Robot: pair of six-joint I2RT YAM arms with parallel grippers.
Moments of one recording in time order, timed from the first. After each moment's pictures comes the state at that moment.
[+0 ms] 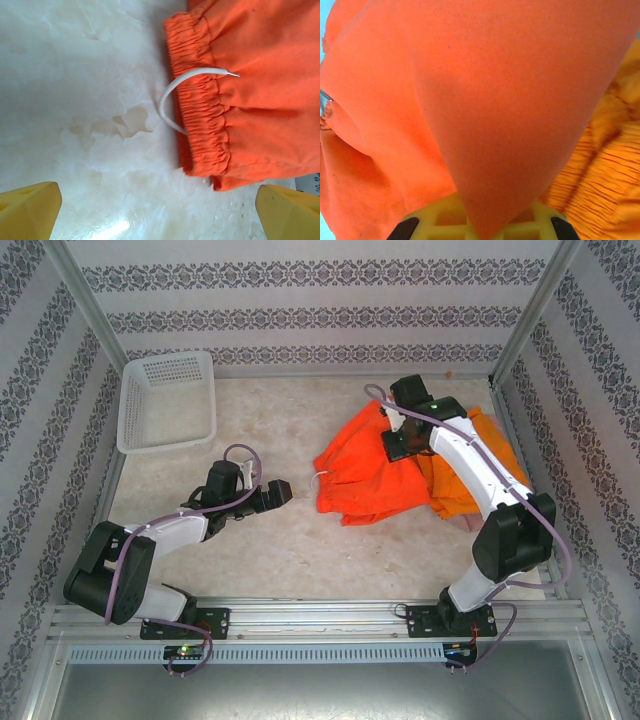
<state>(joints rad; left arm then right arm) -0.33 1.39 0.53 0.21 0.47 -0.68 0.30 1.62 1.52 -1.07 0.05 -0.02</state>
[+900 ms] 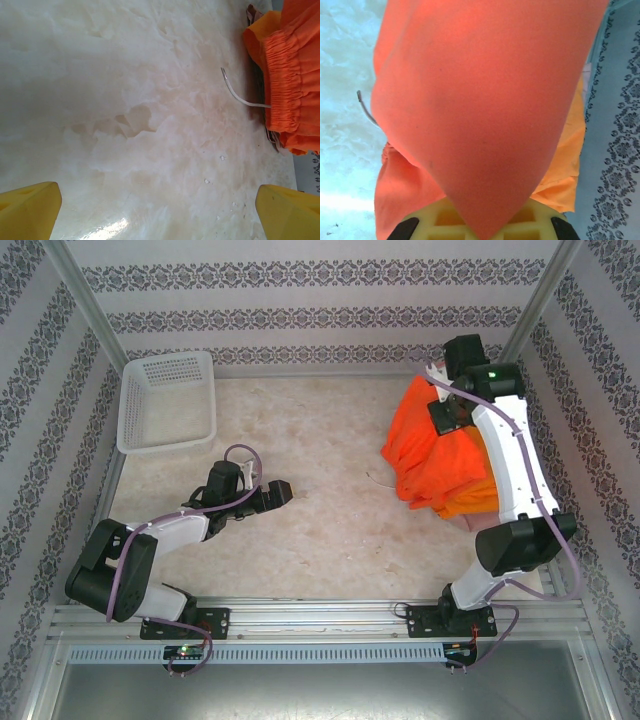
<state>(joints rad) -0.33 1.41 0.53 0.21 0.47 -0.69 0.11 1.64 1.94 -1.40 0.18 -0.21</state>
